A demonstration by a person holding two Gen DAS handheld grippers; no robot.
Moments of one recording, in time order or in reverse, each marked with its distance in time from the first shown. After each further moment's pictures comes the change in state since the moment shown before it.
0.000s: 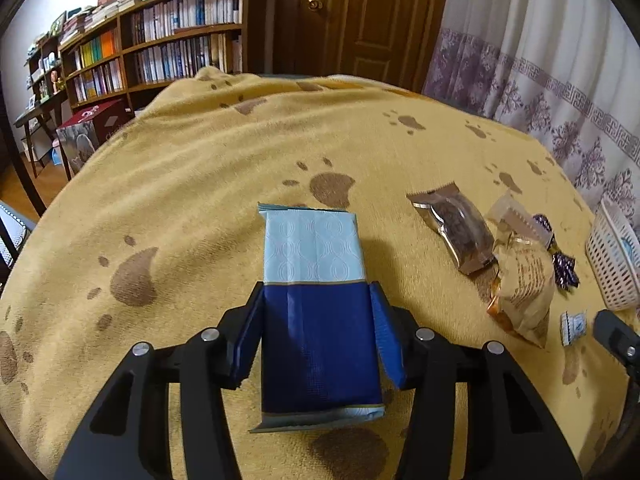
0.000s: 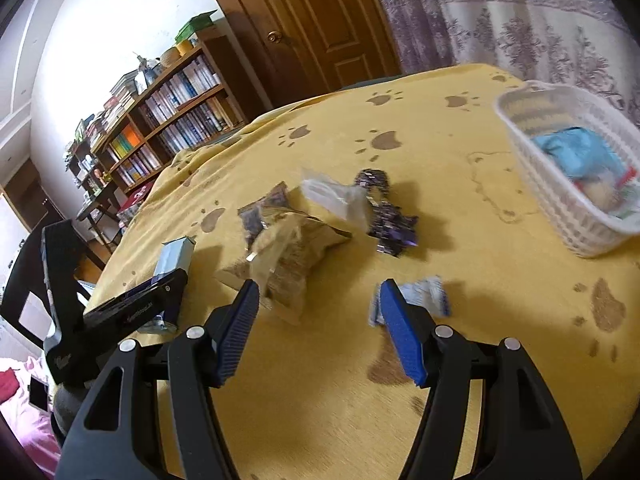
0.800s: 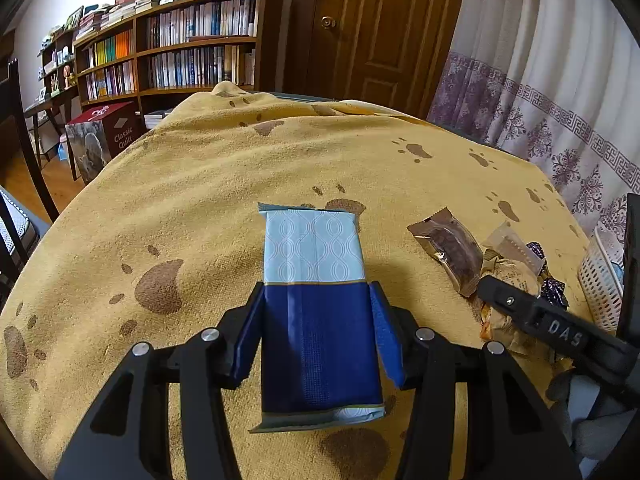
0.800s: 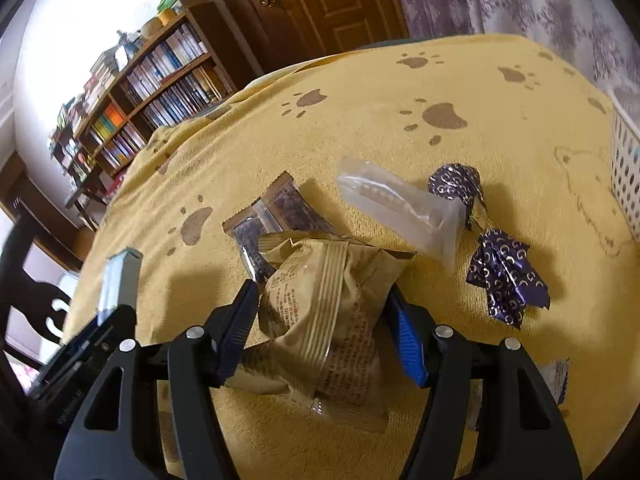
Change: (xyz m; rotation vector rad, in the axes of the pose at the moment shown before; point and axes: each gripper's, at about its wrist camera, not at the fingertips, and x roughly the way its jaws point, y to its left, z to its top) left arm -0.017 0.010 0.005 -0.047 -0.056 -0.001; right arm 0.097 0.035 0.028 -0.006 0.109 -0.058
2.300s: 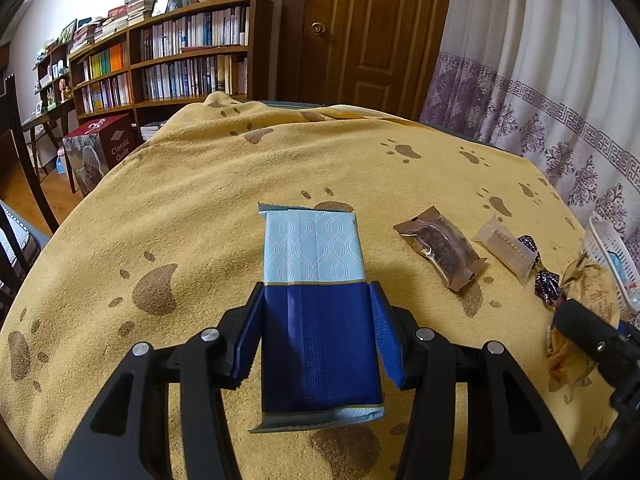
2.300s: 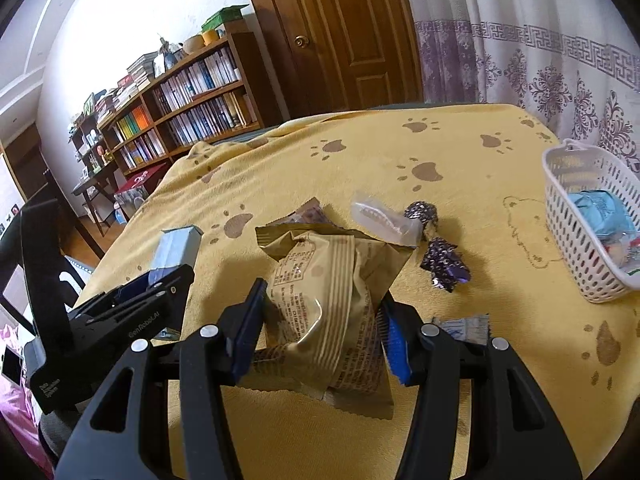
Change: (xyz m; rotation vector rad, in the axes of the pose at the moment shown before) left arm -0.007 -0.010 -0.005 0.036 -0.023 -0.002; right arm -0.093 0.010 -0.034 -0.127 -0.160 0.001
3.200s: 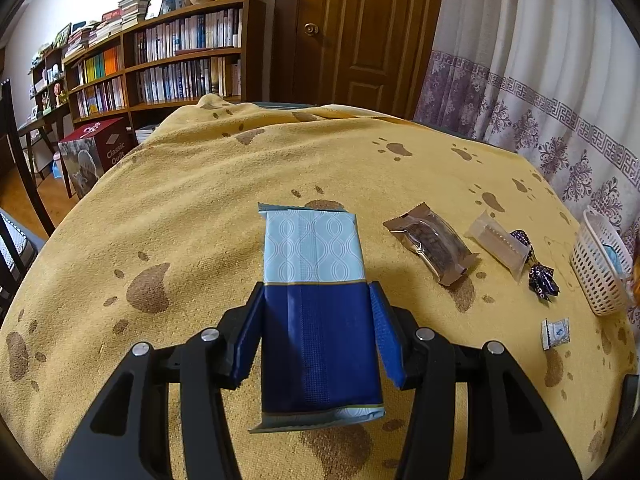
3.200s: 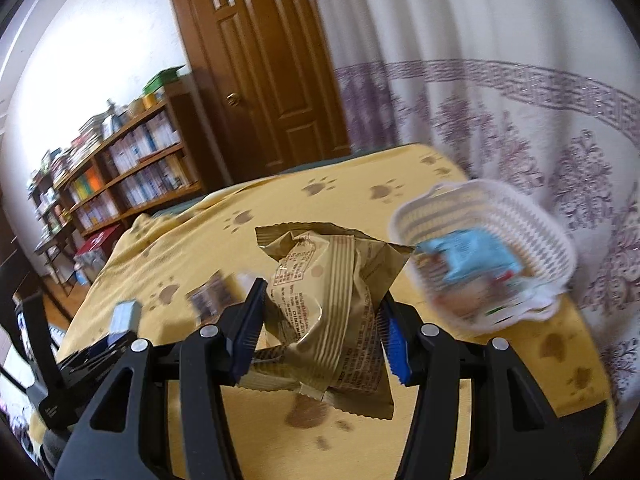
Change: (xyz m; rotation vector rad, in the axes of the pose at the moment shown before) left arm -0.001 -0.008 -0.002 0.014 -0.003 -0.010; right arm -0.083 -0.095 0.027 0.135 -0.192 -0.202
